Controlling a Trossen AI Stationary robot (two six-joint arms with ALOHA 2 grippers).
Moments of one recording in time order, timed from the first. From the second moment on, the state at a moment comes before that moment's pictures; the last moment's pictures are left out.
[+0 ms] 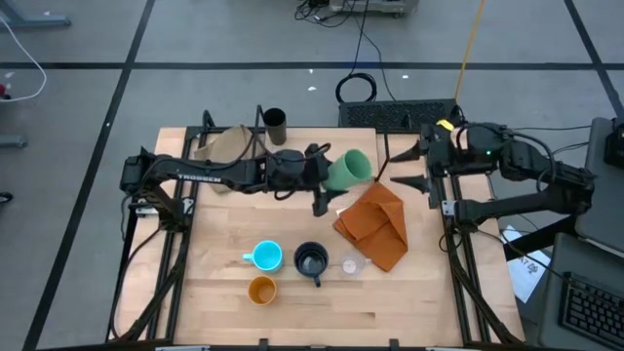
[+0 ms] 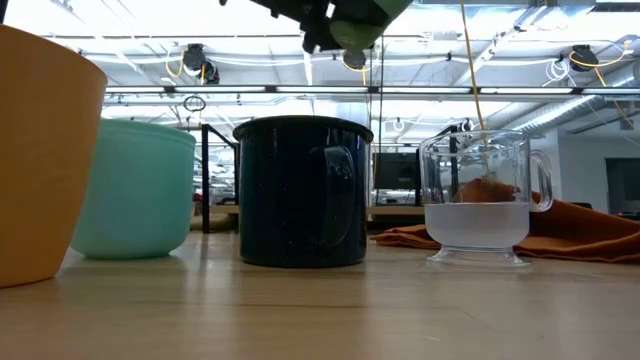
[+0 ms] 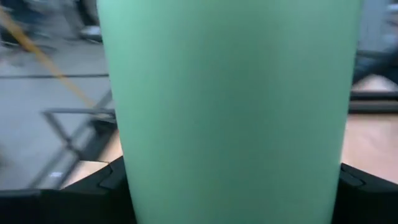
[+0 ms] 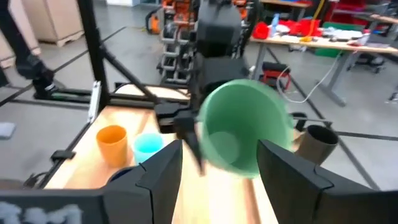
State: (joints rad) left arm 0.05 1.65 1.32 0.05 -0.13 0.08; right arm -0.11 0.85 1.19 -0.58 -0.13 -0.11
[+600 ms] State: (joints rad) left arm -0.06 1.78 1.32 0.49 -0.88 0.20; right arm -0.06 0.74 1.17 -0.70 -0.13 -0.12
